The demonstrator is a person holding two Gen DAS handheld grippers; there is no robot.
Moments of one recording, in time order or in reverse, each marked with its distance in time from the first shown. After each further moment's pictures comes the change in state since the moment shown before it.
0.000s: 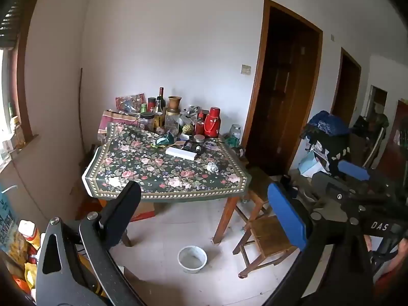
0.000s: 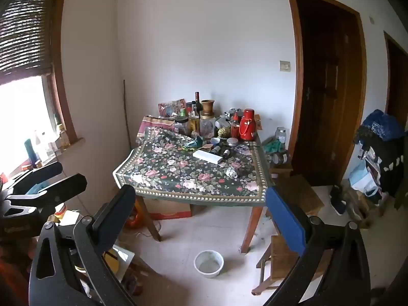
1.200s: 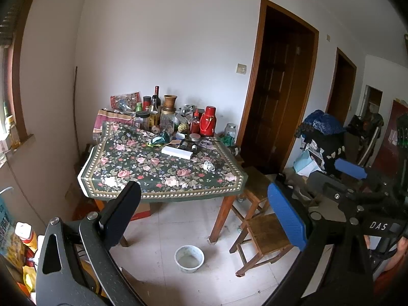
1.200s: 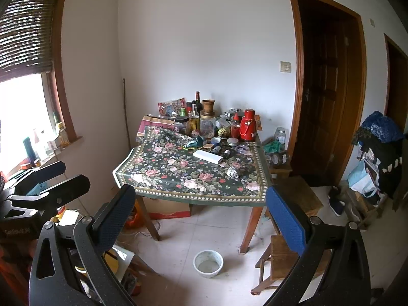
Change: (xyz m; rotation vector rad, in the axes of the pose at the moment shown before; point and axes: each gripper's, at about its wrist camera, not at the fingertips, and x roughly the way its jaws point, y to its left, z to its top) left arm 0.000 0.005 0.002 0.016 0.023 -0.025; right arm 0.002 0.001 0.001 -0.004 0.012 -0.005
